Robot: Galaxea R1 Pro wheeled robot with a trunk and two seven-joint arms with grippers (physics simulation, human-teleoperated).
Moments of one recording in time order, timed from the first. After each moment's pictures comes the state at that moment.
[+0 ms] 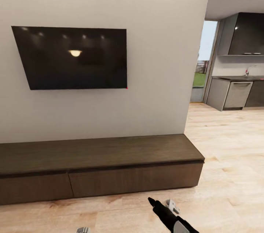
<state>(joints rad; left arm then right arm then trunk) -0.25 0.12 -0.04 -0.35 0.36 0.13 -0.95 -0.50 0.08 -0.03 -0.16 -0.67 0.01 0.35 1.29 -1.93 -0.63</state>
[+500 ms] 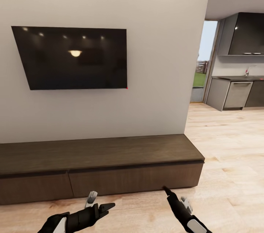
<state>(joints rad) -0.31 0.11 -0.05 -0.66 0.50 0.63 -0.96 -0.50 -0.01 -0.12 -0.17 -0.97 0.03 0.50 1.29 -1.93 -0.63</state>
